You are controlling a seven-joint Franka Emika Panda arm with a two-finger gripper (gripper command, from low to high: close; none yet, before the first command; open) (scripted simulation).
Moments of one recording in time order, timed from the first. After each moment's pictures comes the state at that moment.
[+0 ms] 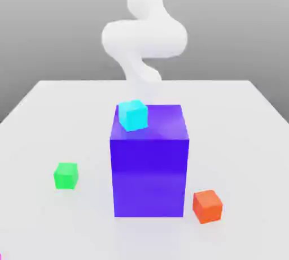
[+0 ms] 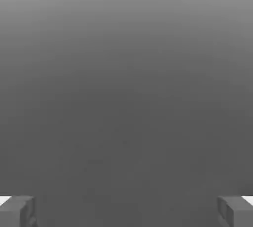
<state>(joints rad) -0.04 -0.71 0.00 -2.28 0.00 2.32 0.85</state>
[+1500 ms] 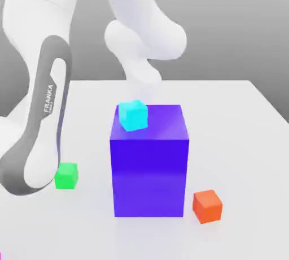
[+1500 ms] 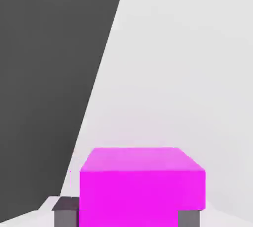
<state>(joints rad) -0.40 0.62 -0.14 -2.00 0.16 2.61 1.41</state>
